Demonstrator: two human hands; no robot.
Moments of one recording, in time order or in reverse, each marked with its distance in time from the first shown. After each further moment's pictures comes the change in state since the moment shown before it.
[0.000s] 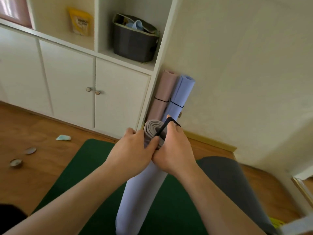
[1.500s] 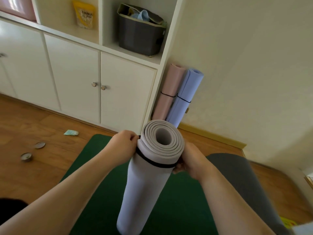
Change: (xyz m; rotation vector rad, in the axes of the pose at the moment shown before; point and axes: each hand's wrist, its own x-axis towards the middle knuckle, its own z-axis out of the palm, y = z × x) left_hand 0.043 -0.066 0.010 -0.209 -0.077 -0.144; right_hand 0.014 0.057 0.014 0.807 -0.446 0.453
